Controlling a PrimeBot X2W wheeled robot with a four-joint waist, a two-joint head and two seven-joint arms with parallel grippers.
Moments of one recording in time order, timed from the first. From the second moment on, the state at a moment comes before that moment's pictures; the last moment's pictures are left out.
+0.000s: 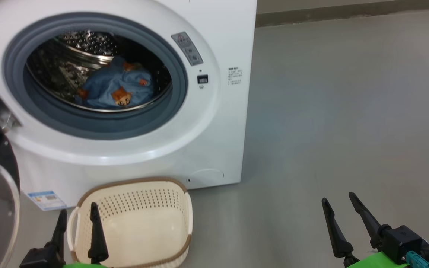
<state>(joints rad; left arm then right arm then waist) 0.04 0.04 -0.04 0.10 -0.27 0.08 -0.26 0.04 -0.07 0.03 0.11 0.16 0.13 -0.26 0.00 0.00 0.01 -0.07</state>
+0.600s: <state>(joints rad) 0.04 0.04 -0.04 0.10 -0.27 0.08 -0.26 0.04 -0.07 0.03 0.11 0.16 0.13 -0.26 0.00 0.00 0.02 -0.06</state>
